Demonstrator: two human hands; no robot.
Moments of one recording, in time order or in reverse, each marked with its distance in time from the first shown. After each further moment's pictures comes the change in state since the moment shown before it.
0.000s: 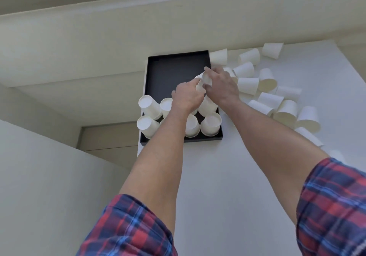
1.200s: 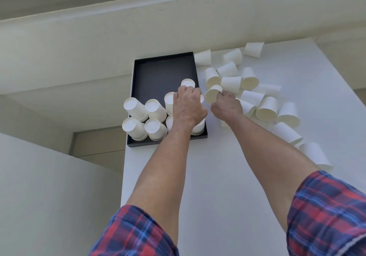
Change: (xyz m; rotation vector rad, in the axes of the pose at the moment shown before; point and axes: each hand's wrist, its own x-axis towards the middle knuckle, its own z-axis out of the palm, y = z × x) left_hand -0.029 0.027 0.059 0.360 0.253 0.232; right_hand -0.051 0.070 0.003 -0.153 -0.258 0.285
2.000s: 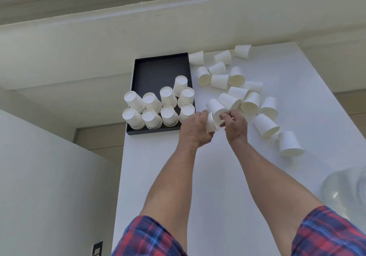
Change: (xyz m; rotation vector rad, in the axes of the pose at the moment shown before) left_hand -0.103 0.048 0.013 -0.086 -0.161 0.084; right_hand -0.118 0.066 0.021 1.144 0.259 0.178
